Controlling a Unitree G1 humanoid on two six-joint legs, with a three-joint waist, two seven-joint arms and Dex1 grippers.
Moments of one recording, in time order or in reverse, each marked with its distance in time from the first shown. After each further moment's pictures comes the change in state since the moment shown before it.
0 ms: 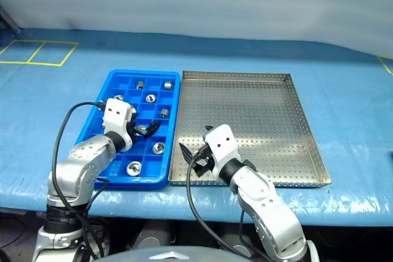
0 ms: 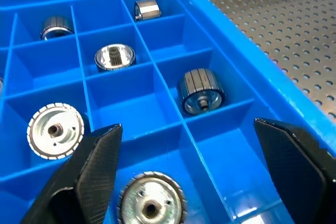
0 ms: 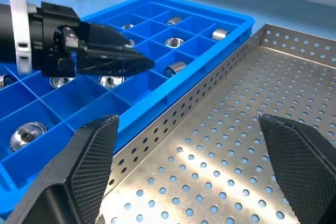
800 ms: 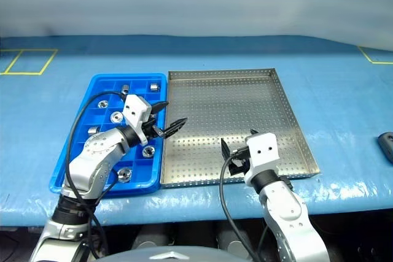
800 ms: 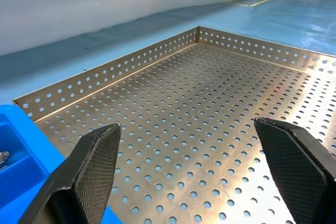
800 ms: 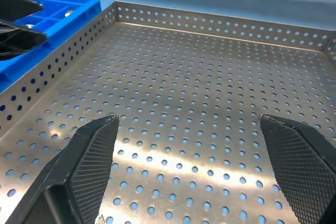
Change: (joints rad) left arm -0.002 0.028 -0.169 0.126 -0.017 -0.382 -0.235; right arm 0.231 0.011 -0.217 -0.086 -0.052 -0.071 -0.123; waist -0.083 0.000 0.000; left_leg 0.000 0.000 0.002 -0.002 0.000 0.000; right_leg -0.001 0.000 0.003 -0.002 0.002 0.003
